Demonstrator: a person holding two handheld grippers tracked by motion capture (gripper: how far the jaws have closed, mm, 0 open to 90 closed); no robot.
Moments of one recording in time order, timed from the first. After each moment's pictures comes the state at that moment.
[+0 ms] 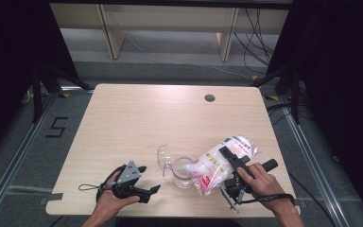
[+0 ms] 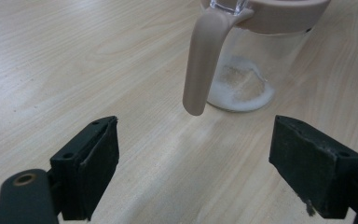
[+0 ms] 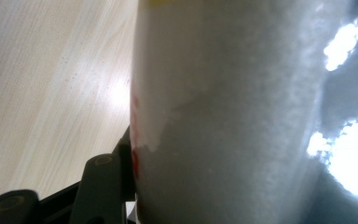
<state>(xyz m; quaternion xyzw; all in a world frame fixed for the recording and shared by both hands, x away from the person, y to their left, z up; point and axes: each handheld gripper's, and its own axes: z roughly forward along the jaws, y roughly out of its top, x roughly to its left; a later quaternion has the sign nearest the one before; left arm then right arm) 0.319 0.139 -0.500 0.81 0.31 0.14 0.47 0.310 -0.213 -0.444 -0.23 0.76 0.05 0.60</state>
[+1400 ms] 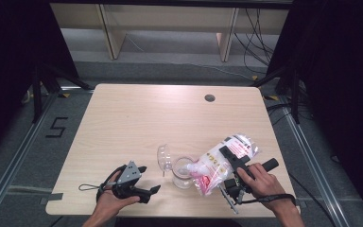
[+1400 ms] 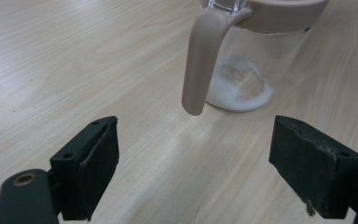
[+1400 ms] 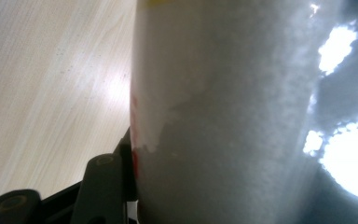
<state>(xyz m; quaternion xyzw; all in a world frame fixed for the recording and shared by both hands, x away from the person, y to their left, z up) 0.318 0.140 -0.499 0.81 0.31 0.14 0.47 0.311 -0.210 -0.438 -0.26 0.75 0.03 0.61</state>
